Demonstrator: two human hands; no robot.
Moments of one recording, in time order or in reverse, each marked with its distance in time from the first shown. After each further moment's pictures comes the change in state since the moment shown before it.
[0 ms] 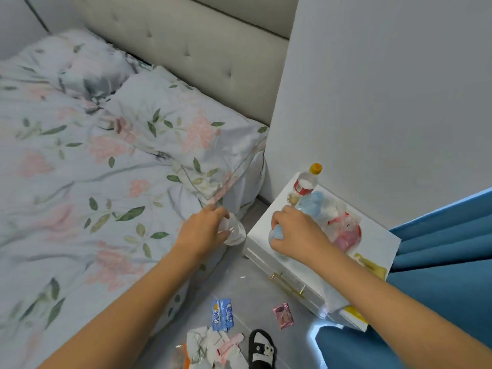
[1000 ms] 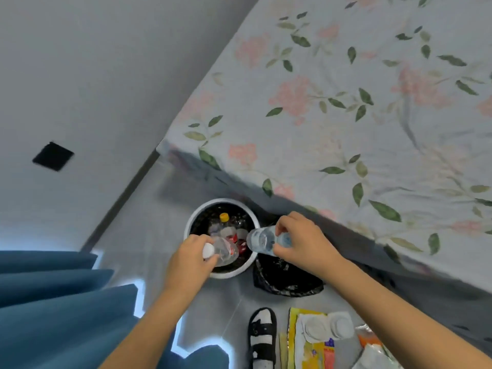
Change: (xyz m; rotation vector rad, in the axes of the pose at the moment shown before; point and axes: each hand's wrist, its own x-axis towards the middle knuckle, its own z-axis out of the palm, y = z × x) left_hand -0.847 -0.419 0.284 -0.607 0.559 -1.586; right_hand -0.341 -0.670 0.542 -0.184 -0.793 -1.162
